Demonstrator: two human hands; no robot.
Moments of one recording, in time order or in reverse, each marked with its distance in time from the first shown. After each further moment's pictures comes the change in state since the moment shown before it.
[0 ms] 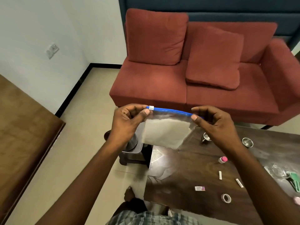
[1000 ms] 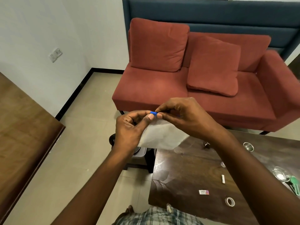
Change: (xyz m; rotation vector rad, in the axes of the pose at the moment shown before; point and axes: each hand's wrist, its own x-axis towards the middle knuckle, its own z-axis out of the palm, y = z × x) left_hand -0.029 0.017 -0.034 -0.019 0.056 0.073; right_hand 0.027 -0.103 0.088 -0.450 -0.387 -0.420
